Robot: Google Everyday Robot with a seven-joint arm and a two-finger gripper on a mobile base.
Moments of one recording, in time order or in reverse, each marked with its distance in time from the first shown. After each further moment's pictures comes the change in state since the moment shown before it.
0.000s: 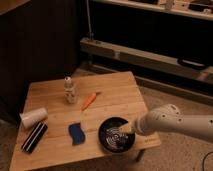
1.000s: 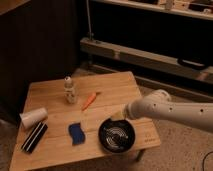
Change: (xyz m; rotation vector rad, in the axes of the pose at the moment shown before) arm -0.086 0.087 -0.025 -0.103 -0.145 -0.689
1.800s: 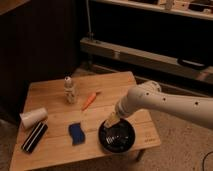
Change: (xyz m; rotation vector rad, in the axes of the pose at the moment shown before) arm -0.012 0.039 0.001 -0.069 0.051 -0.355
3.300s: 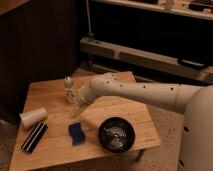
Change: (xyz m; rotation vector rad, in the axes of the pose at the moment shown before) arm -0.181 0.053 0.094 -0.141 -0.252 -0.576
